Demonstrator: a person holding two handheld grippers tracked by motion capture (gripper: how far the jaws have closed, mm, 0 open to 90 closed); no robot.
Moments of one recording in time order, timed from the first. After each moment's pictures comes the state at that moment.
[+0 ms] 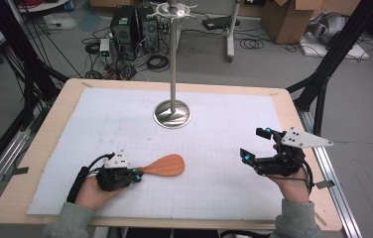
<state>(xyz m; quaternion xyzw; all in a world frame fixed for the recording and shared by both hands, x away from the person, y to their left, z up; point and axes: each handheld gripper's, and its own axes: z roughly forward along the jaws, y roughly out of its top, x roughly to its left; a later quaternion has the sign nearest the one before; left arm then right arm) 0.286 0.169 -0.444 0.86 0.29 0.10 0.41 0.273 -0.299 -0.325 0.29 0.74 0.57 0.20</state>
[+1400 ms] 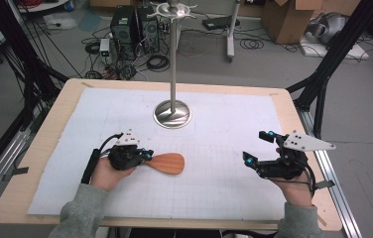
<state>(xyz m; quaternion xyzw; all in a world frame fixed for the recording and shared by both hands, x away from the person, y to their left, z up) 0.332 0.138 -0.418 0.83 0.32 0.11 0.44 0.267 -0.305 -0.329 0.30 0.75 0.56 0.20</state>
